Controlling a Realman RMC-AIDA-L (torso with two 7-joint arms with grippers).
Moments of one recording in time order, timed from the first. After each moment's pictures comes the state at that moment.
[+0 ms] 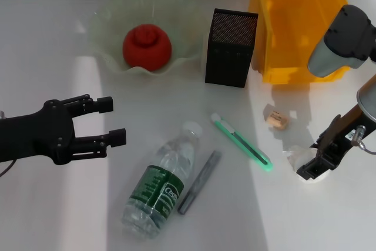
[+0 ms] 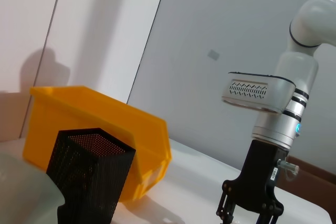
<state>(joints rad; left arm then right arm) -0.32 -2.02 0.80 0.74 1.81 1.78 -1.41 0.62 2.08 -1.32 -1.19 -2.62 -1.70 2.32</state>
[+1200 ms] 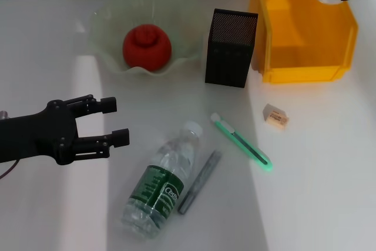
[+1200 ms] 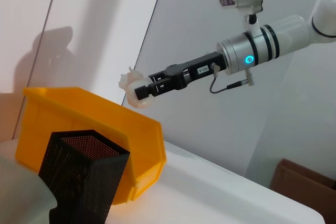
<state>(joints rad) -0.33 -2.02 0.80 0.73 1.81 1.79 -1.42 0.52 2.08 -1.11 -1.43 -2.52 -1.14 2.49</state>
